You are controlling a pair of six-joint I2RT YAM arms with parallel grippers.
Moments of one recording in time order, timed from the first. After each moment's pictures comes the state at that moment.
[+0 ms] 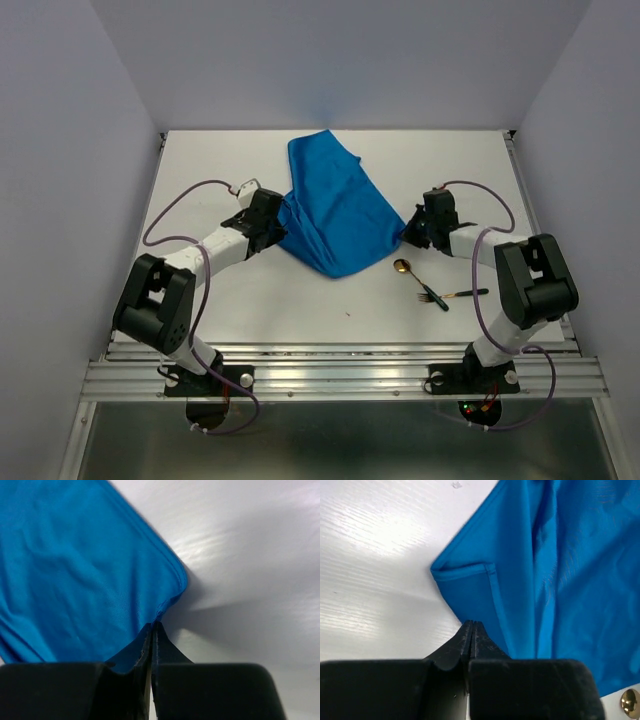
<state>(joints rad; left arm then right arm) -0.46 1.54 0.90 -0.22 -0.30 -0.83 0.22 1.68 0.84 0.04 -0.09 0.72</state>
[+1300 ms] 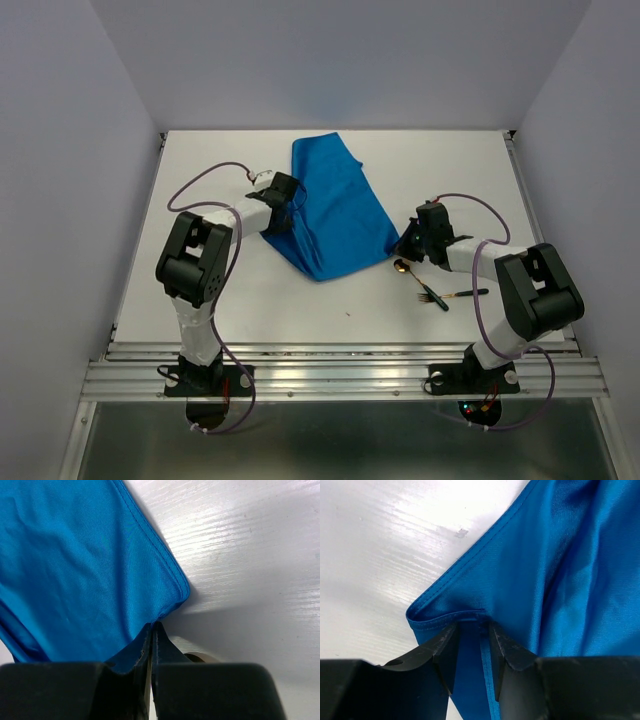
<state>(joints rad) -0.44 1.90 1.21 -0.38 -0.39 -0.71 0.31 1.60 0.71 0.08 -0.07 0.78</state>
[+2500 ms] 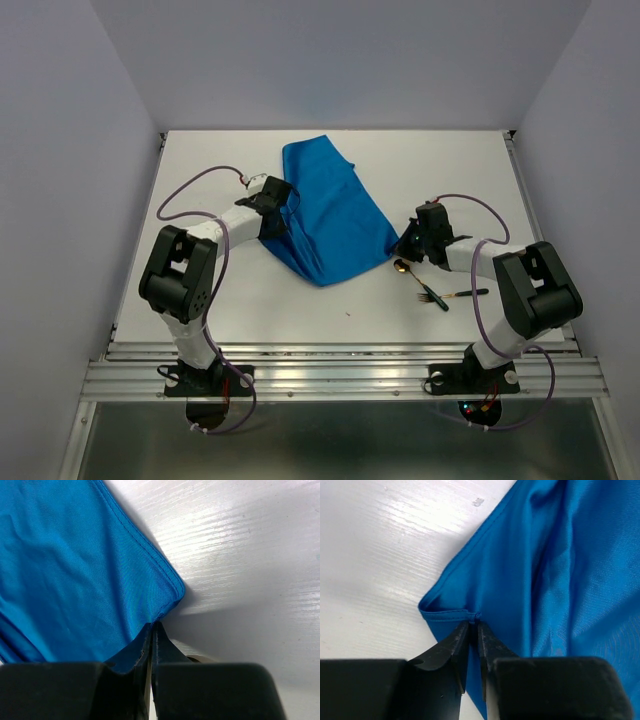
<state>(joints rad) -0.44 1.76 1.12 -0.40 -0.36 -0.70 0.31 1.61 0.71 0.08 -0.06 0.79</state>
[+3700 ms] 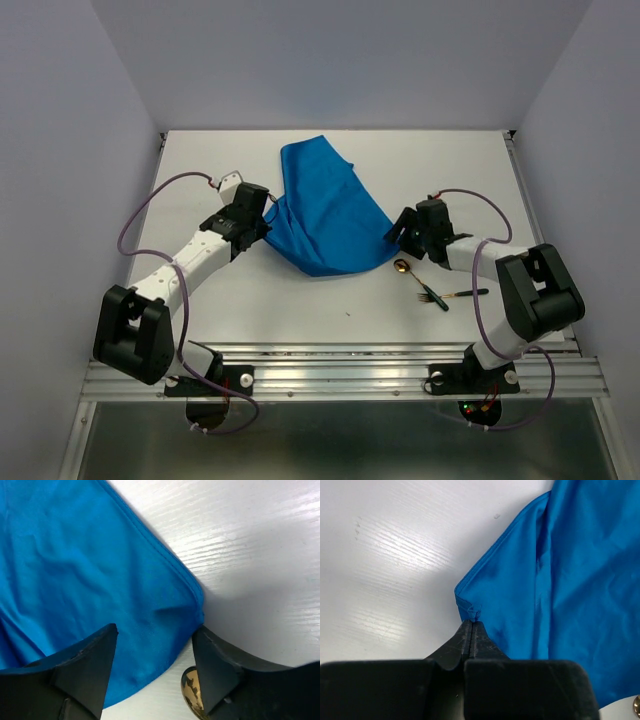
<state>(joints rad) -0.42 1.36 0.95 -0.44 -0.40 -0.76 0.31 1.59 0.72 0.09 0.00 0.78</state>
